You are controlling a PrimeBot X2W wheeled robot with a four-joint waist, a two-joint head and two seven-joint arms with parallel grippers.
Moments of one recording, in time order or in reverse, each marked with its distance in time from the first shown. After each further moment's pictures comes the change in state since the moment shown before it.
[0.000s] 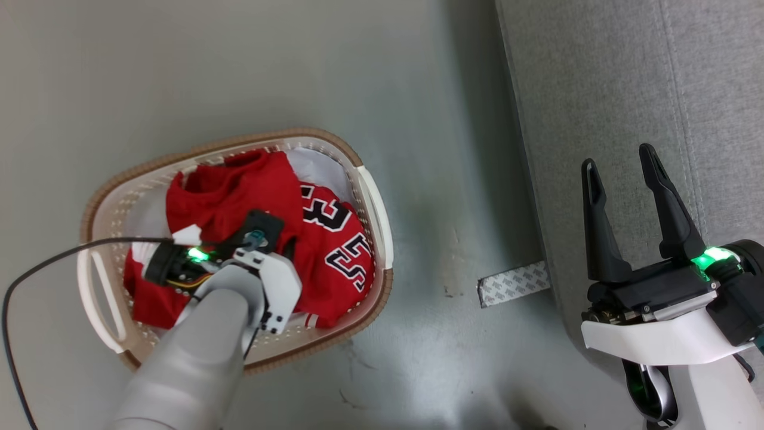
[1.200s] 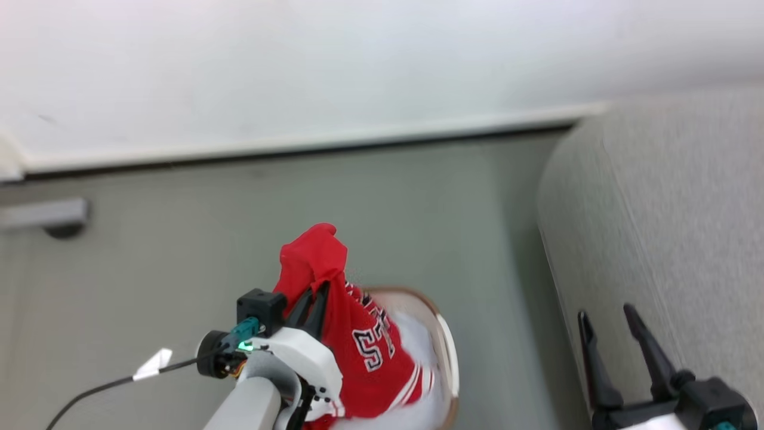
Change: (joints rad) left arm 0.421 -0.043 0.150 -0.520 -0.245 -0.086 -0.088; right arm 0.276 0.001 -0.053 0.191 -0.026 0.000 0.000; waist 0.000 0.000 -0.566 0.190
